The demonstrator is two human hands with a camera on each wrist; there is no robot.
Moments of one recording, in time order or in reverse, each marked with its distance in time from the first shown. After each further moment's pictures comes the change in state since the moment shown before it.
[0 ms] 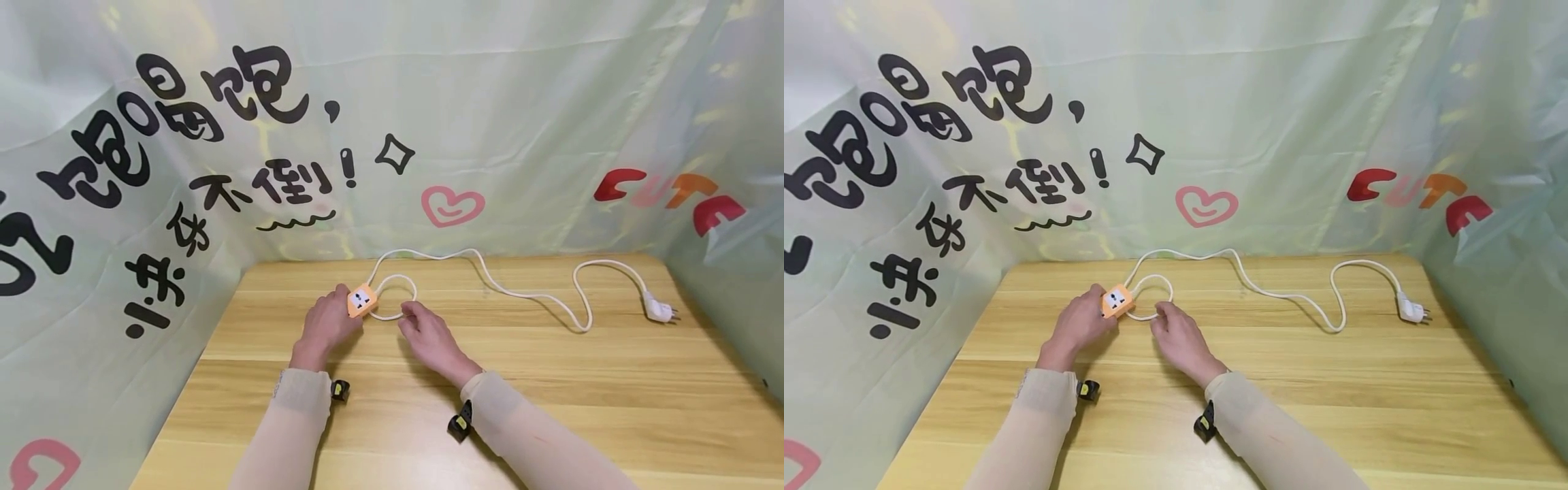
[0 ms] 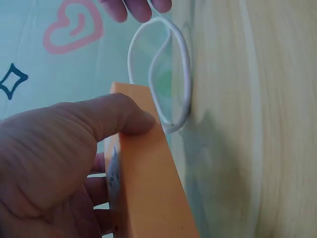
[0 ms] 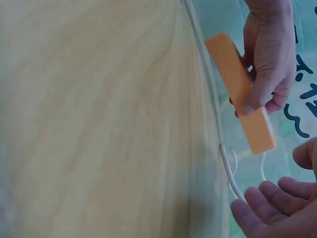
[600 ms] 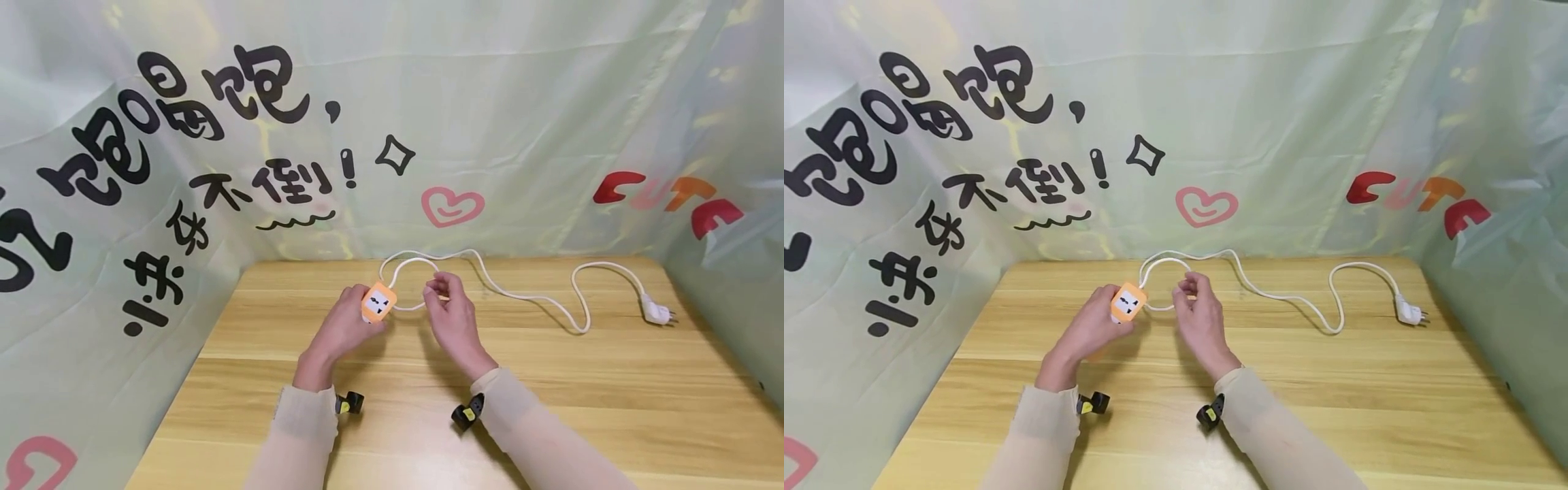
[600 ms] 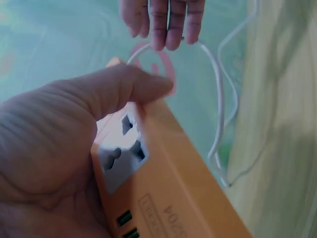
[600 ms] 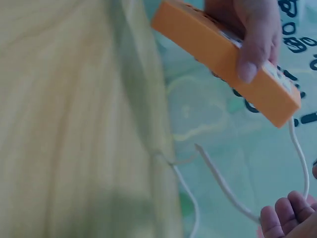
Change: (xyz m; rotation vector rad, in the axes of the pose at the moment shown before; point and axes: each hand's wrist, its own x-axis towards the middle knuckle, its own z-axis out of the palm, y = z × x) left_hand -0.029 0.049 -0.019 -0.379 -0.045 0.106; right_hand 0.003 -0.014 -0.042 0.223 0.328 -0.015
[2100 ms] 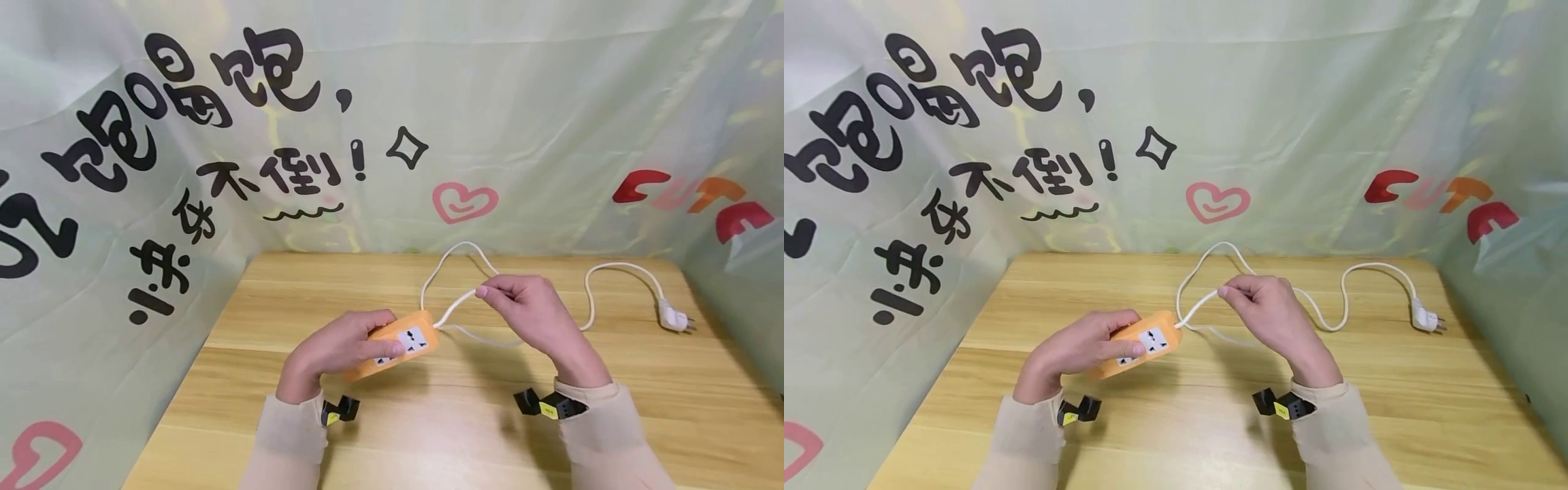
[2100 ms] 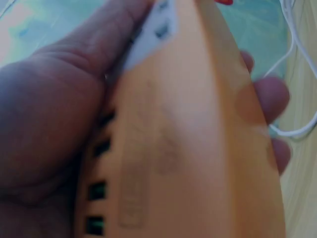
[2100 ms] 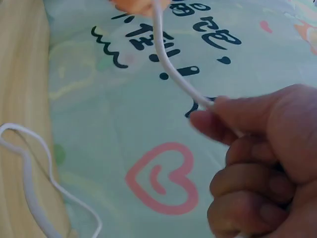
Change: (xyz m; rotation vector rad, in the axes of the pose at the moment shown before) left_hand -0.034 0.020 -0.032 -0.061 -0.386 0.233; right_hand 0.003 -0.053 -0.112 -0.371 -0.254 -0.166
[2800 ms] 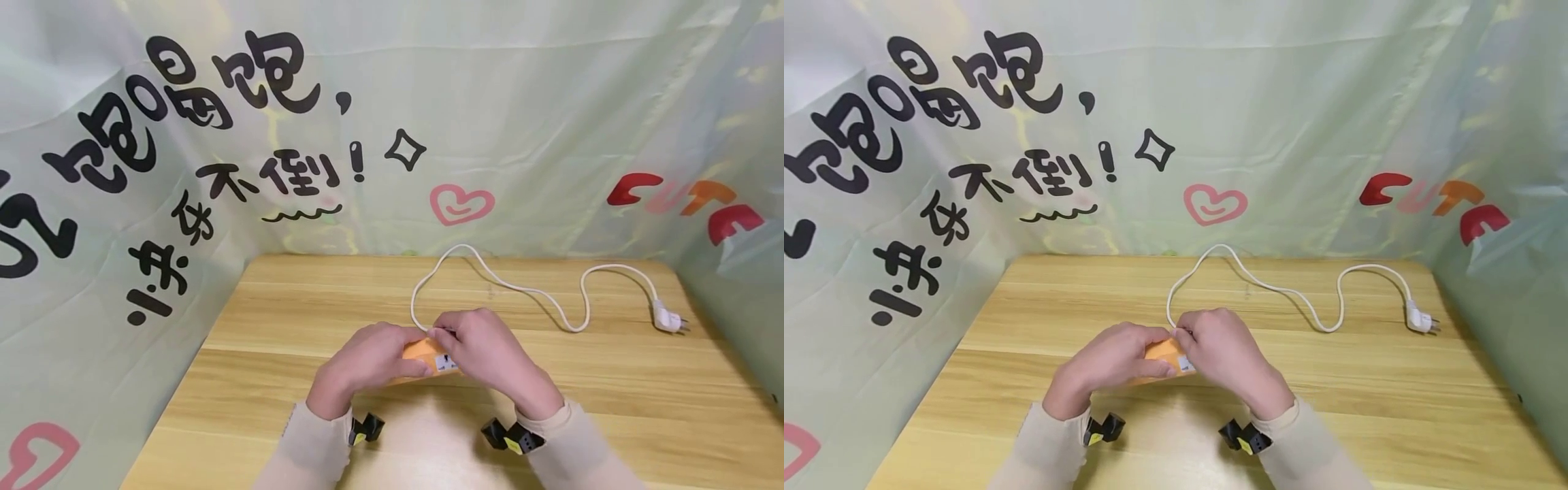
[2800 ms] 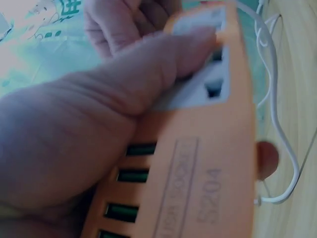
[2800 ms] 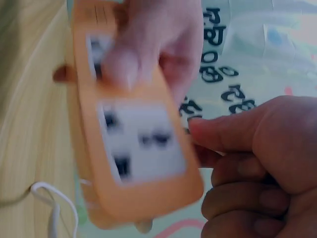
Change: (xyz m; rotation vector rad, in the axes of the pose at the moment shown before) left_hand 0.017 0.025 0.037 0.311 -0.014 0.092; right_hand -0.020 -0.040 0.053 -0.228 -0.149 -0.217
